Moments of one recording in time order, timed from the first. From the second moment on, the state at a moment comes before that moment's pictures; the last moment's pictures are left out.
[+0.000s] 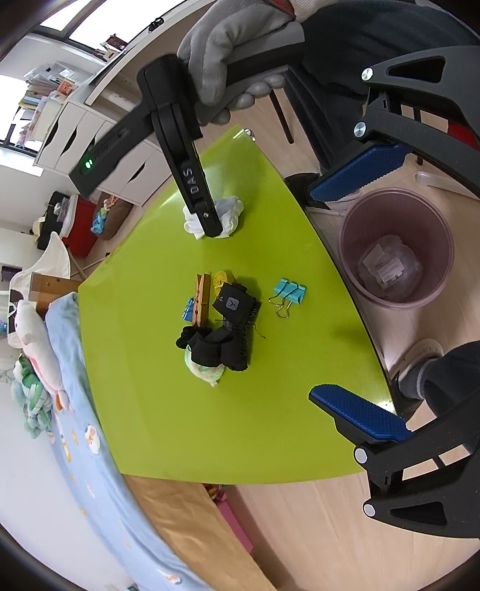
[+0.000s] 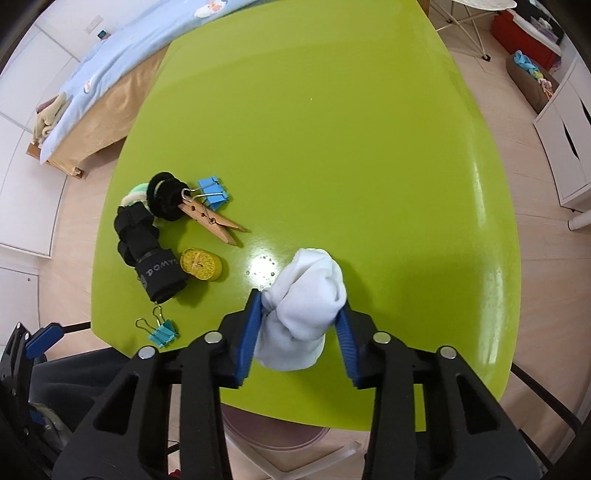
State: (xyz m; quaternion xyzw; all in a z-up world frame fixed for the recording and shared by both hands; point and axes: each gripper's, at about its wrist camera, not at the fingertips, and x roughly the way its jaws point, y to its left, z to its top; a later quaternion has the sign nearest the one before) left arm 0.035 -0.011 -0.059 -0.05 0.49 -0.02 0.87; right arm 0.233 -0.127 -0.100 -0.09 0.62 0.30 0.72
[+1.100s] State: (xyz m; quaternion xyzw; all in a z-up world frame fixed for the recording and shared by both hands) left arm 0.087 -0.007 -0.110 -0.08 0.55 -0.06 0.83; right arm 0.193 -0.163 -0.061 -0.07 0.59 0.36 0.72
